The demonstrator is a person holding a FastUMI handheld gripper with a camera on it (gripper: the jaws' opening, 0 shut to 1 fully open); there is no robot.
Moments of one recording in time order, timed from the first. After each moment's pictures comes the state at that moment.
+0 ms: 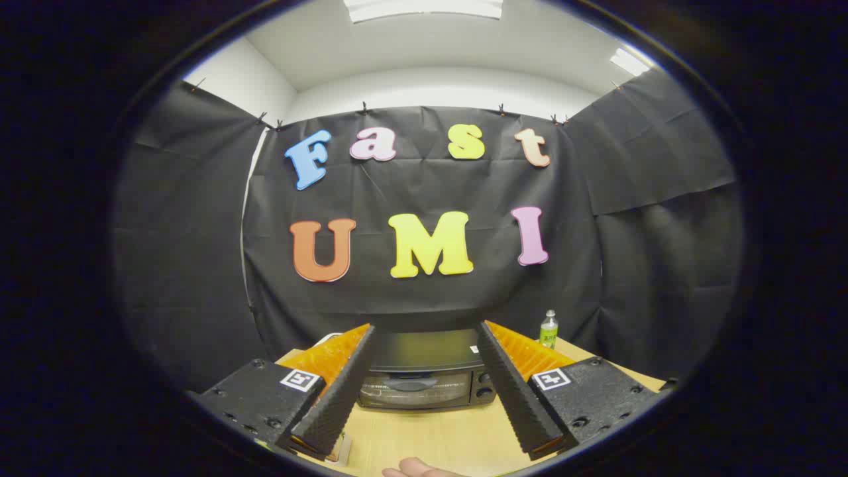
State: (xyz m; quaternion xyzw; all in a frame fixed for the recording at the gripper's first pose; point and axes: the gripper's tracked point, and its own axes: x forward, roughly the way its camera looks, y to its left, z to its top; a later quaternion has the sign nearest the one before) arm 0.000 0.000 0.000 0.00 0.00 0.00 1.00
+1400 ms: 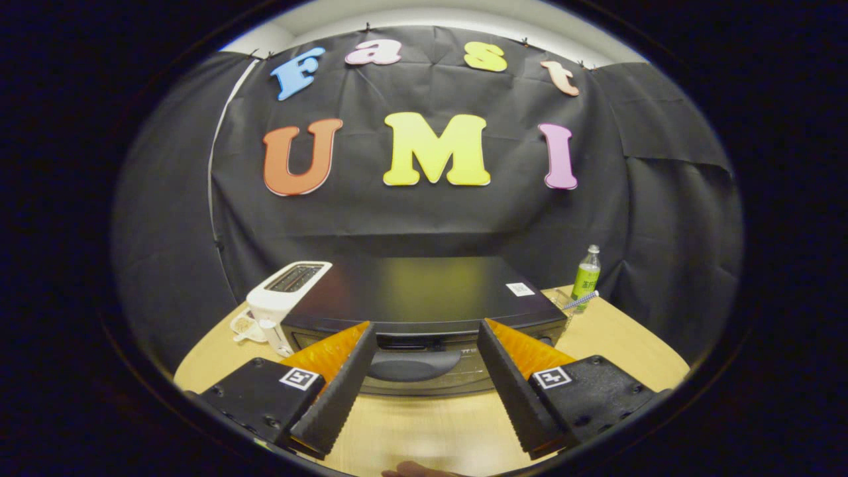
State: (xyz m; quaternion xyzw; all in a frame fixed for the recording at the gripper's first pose) arm 0.189 0.017 -0.183 -0.04 0.17 -0.01 0.98
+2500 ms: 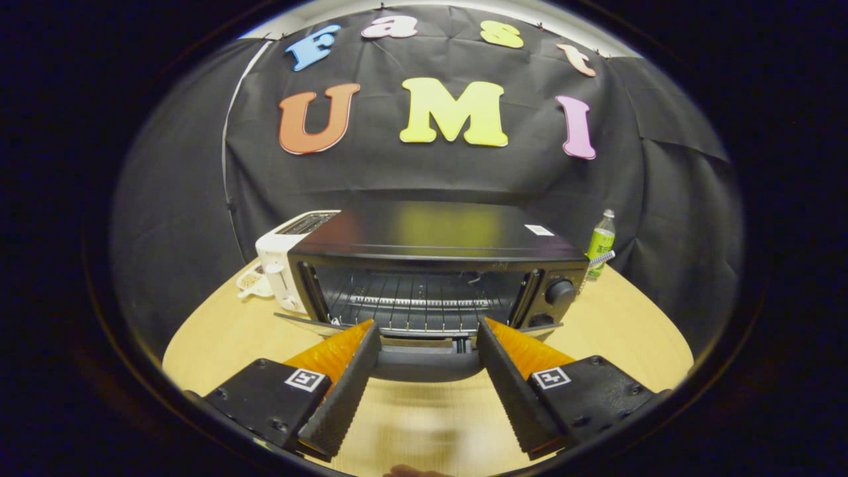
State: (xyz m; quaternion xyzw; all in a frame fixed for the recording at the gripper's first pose) arm 0.133 0.023 -0.242 -0.04 0.24 0.01 0.97
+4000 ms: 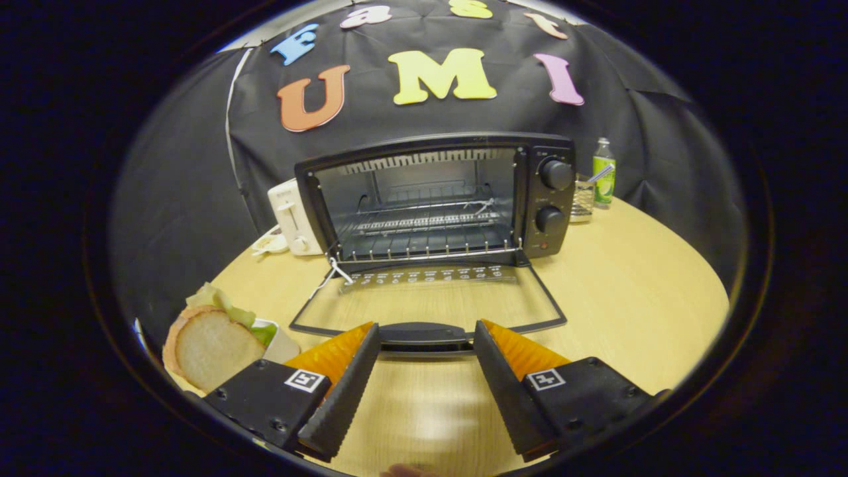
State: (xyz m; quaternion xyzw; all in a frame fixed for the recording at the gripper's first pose) arm 0.060 0.020 -0.337 0.04 0.31 0.07 0.95
